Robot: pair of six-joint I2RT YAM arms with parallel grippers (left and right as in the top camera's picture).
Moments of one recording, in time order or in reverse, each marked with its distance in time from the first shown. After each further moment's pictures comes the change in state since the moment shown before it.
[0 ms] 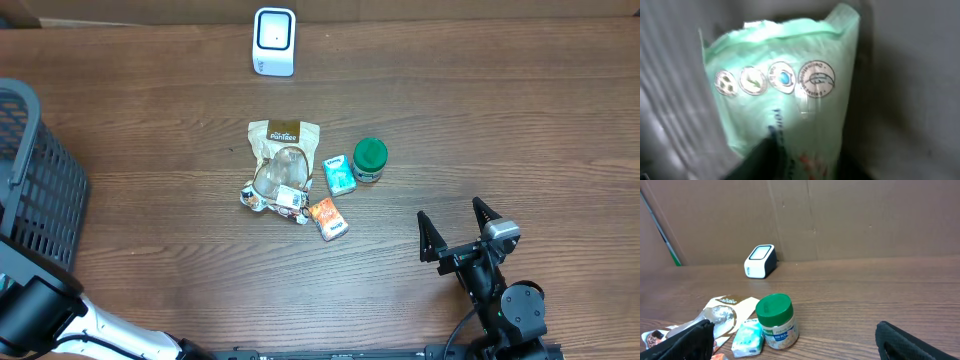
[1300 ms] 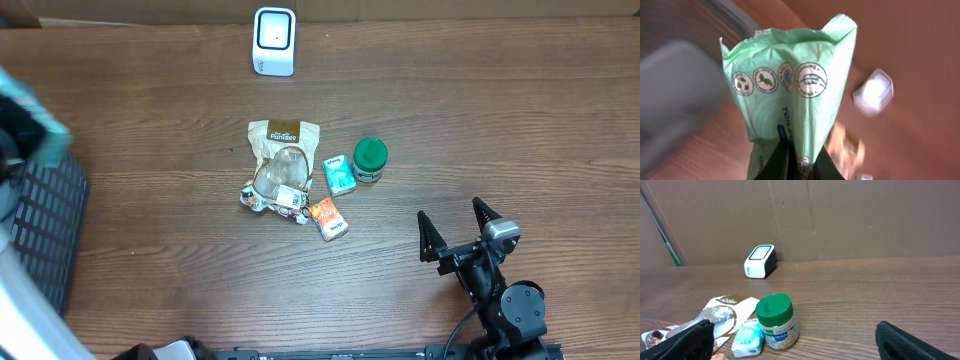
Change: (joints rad) left arm -0.489 -0.560 0.706 -0.510 0.446 0.057; right arm 0.000 0.000 0.000 0.000 0.000 0.000
